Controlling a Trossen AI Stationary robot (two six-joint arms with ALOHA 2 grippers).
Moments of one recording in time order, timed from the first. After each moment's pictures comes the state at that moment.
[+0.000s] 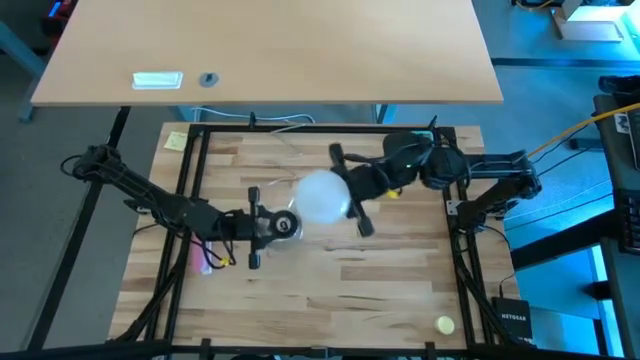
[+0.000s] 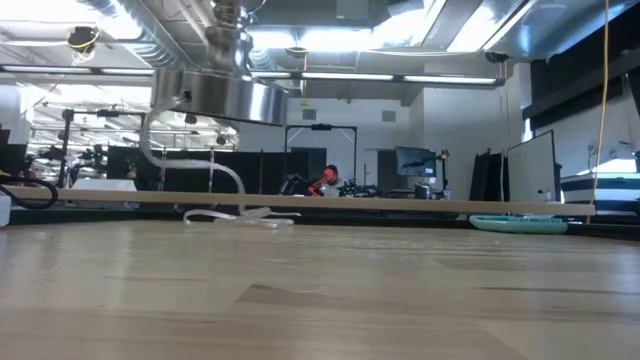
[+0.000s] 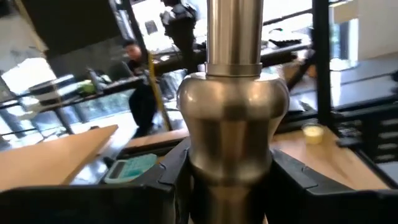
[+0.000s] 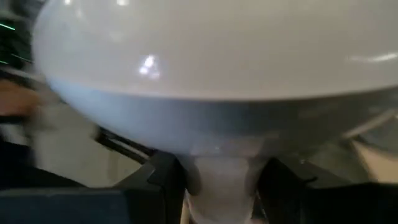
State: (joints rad) left arm -0.46 1.15 0.81 0.33 -0.56 0.25; right arm 0.11 1.56 1.73 -0.21 -0.30 -0.22
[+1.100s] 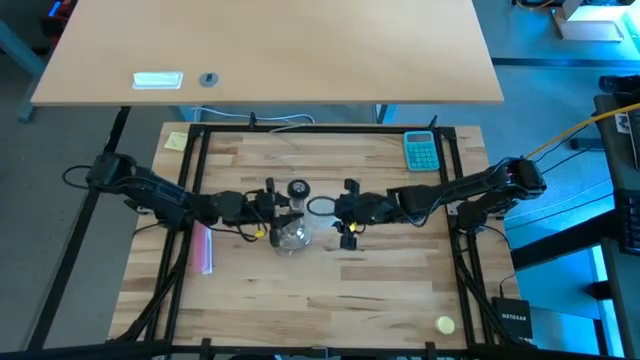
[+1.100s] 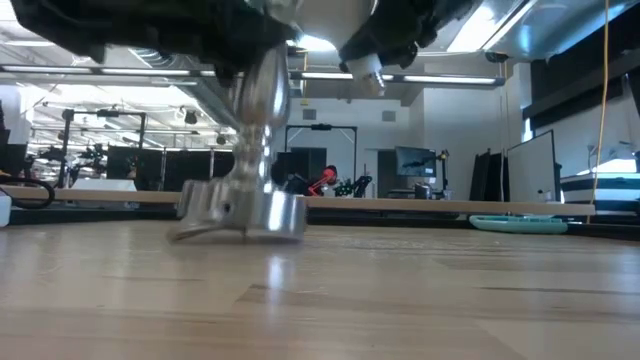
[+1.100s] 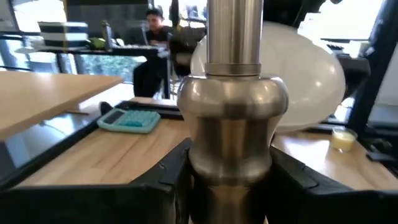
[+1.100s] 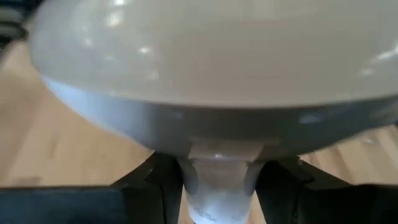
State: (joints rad) left arm -0.17 1.34 0.48 0.88 -0.35 -0.03; right arm 0.18 1.51 1.07 -0.14 0.22 0.07
